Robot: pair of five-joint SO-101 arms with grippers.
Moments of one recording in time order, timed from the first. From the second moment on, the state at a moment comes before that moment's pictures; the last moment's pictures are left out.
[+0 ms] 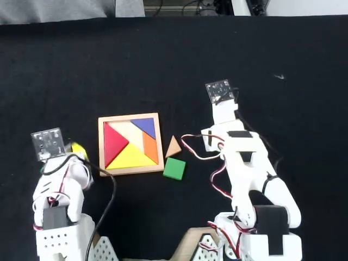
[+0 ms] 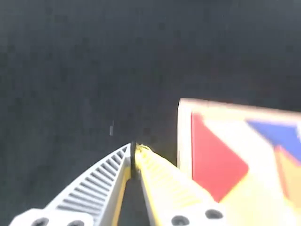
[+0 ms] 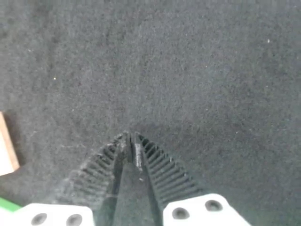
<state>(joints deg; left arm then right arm) -13.9 -101.2 96.4 50.7 3.4 0.4 -13.1 57.2 28.5 14.2</state>
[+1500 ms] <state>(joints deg) -13.9 -102.2 96.5 69.7 3.4 0.4 -14.4 61.4 45.5 14.0</state>
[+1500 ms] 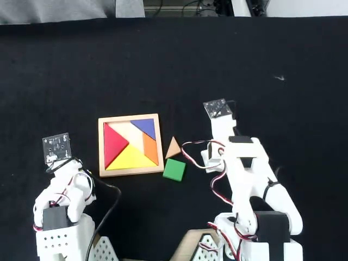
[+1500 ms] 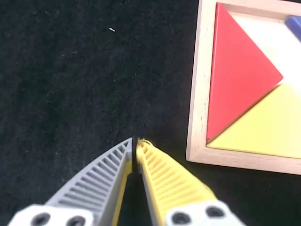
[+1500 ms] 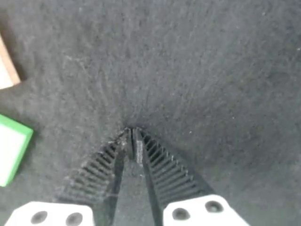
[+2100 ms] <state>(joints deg) -13.9 -102.2 96.5 69.7 3.4 0.4 -14.4 61.4 45.5 14.0</state>
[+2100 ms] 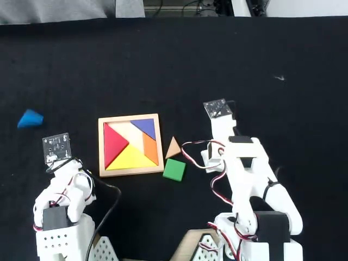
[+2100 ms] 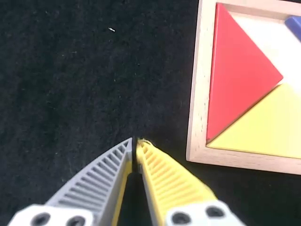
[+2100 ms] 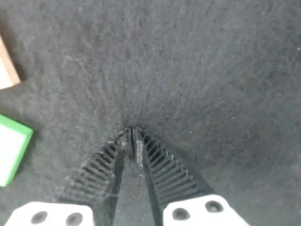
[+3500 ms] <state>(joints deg) -25.4 -102.8 89.5 42.9 -15.3 0.4 -14.4 61.4 45.5 14.0</state>
